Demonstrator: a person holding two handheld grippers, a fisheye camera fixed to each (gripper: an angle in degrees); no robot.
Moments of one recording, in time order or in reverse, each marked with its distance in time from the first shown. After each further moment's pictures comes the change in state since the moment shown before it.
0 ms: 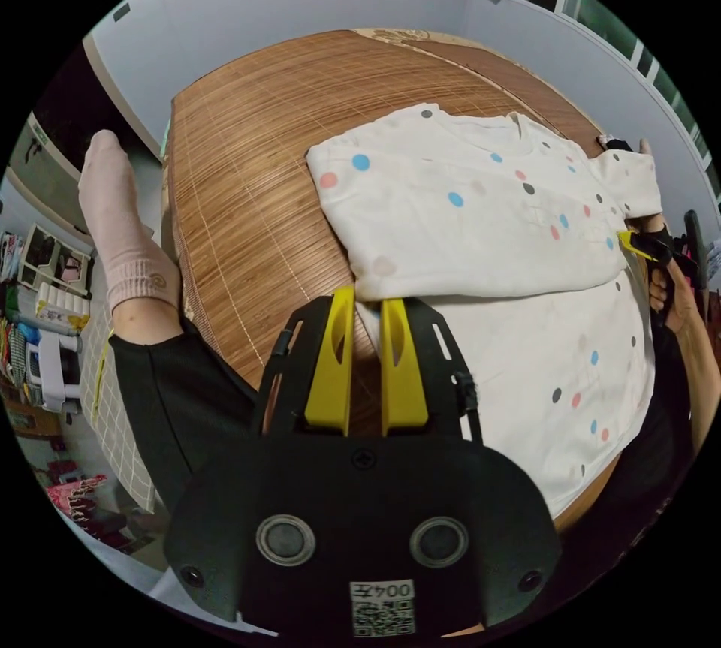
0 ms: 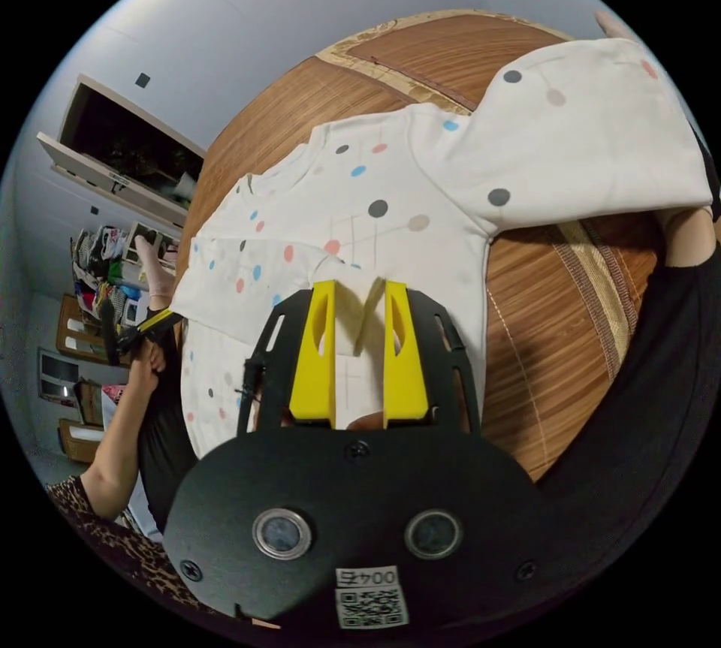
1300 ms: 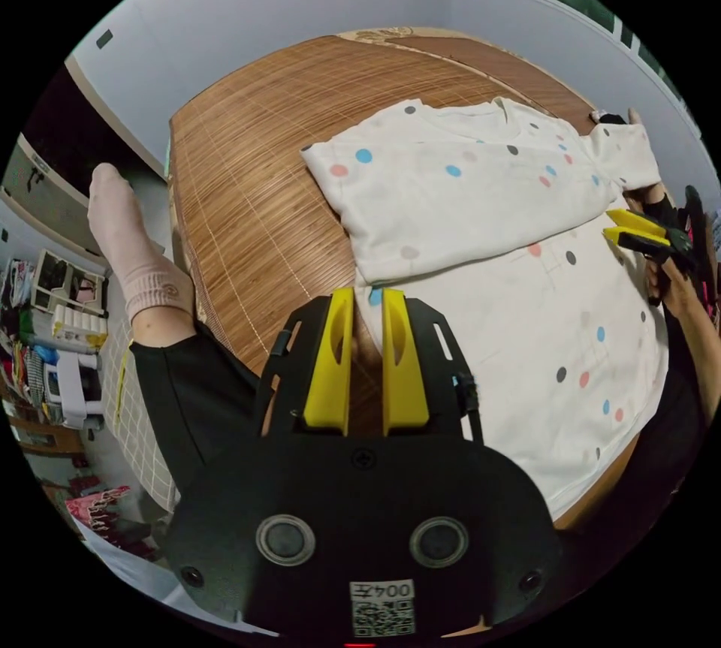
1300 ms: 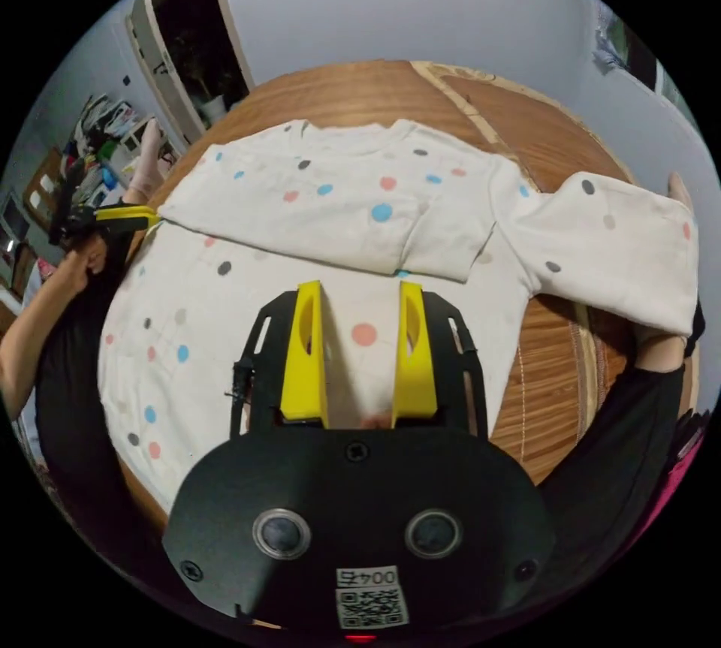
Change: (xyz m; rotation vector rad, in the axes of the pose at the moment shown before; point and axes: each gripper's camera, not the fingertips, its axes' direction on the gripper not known) left arm 0.030 0.023 -0.012 0.010 -0.085 0.085; right arm -0.118 0.106 0.037 0.046 0.212 -0.429
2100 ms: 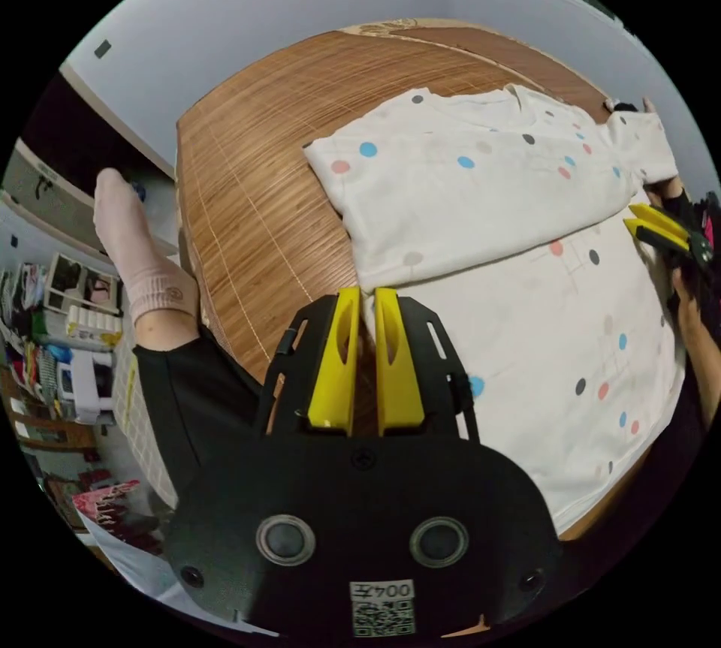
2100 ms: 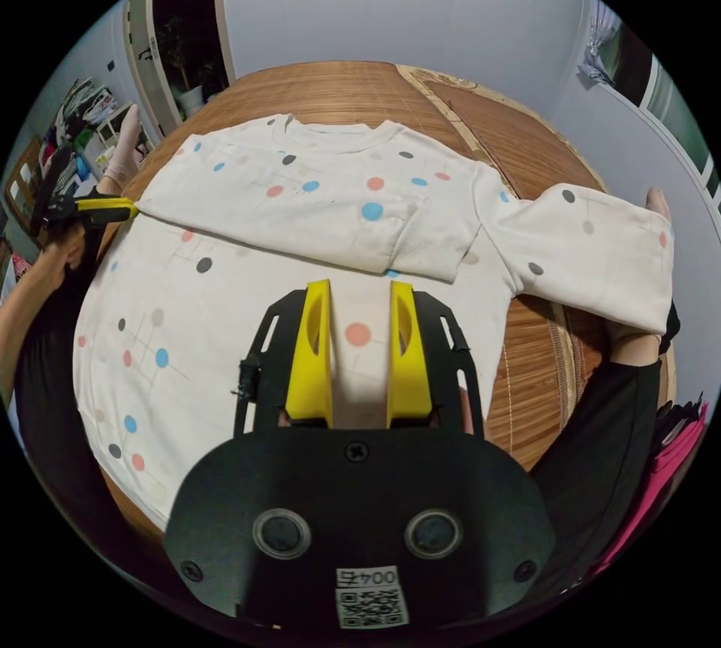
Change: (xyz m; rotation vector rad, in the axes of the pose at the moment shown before) left arm -0.034 -0.002 0.012 -0.019 -0.004 -0.044; right arm -0.051 0.034 0.010 0.002 0.144 -0.003
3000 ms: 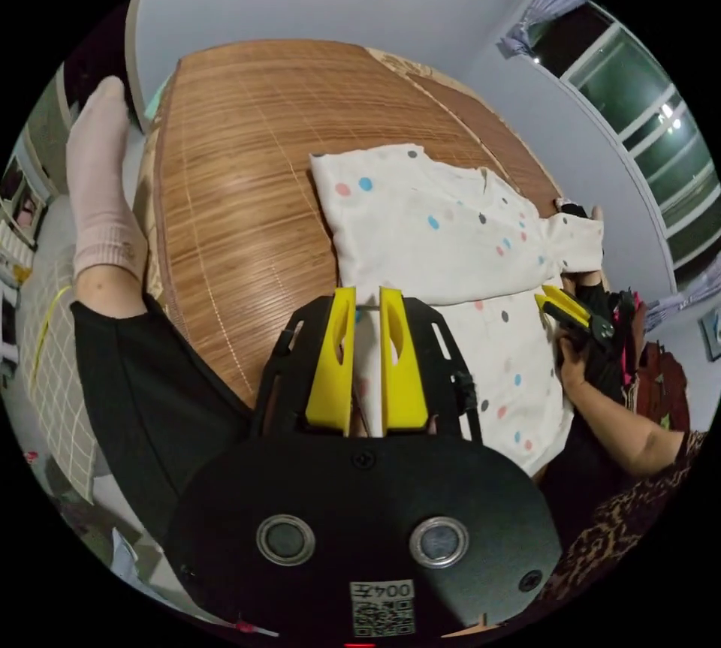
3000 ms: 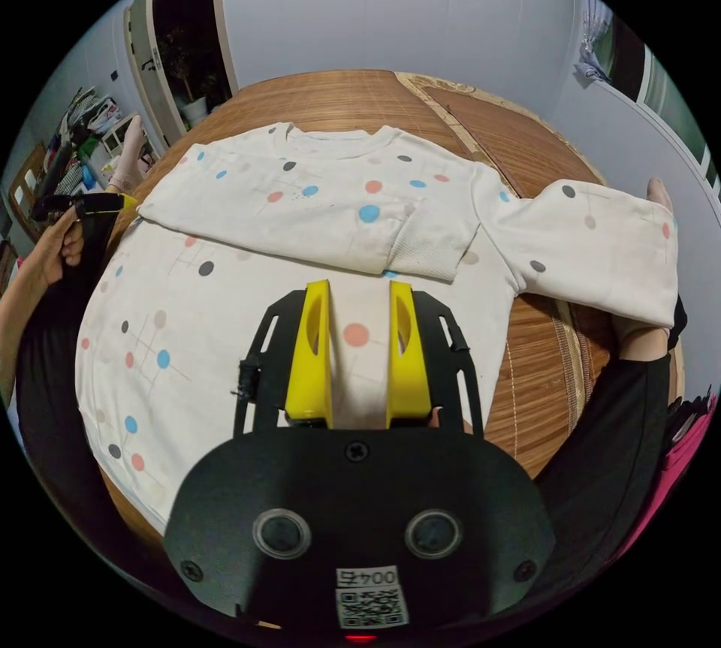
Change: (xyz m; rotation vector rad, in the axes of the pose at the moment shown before) left arm -0.136 0.000 -0.009 0.044 0.358 -0.242; right arm -0.004 0.030 0.011 0.039 -0.027 0.014
